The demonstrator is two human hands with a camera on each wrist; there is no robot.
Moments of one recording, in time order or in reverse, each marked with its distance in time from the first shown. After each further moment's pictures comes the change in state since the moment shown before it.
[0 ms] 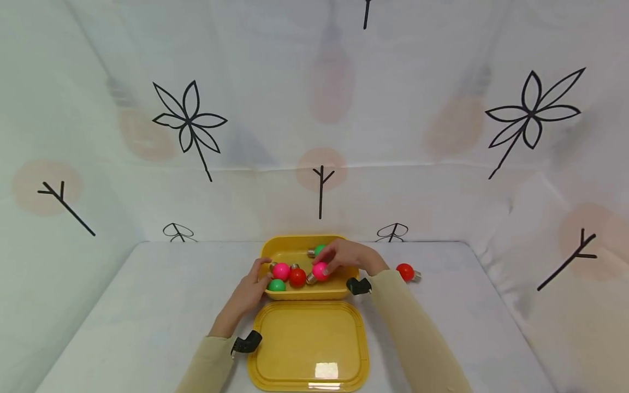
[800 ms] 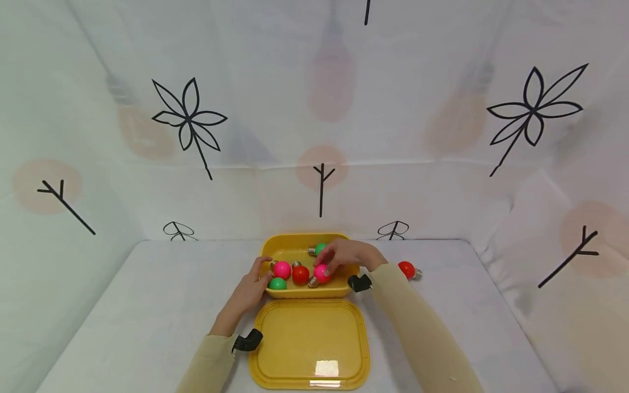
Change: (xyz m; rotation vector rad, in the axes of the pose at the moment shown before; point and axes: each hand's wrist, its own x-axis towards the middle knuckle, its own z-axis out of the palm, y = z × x) left_hand 0.000 0.001 0.001 -0.008 0.000 -0.015; right_hand 0.003 -0.002 -0.002 -0.038 -0.055 0.066
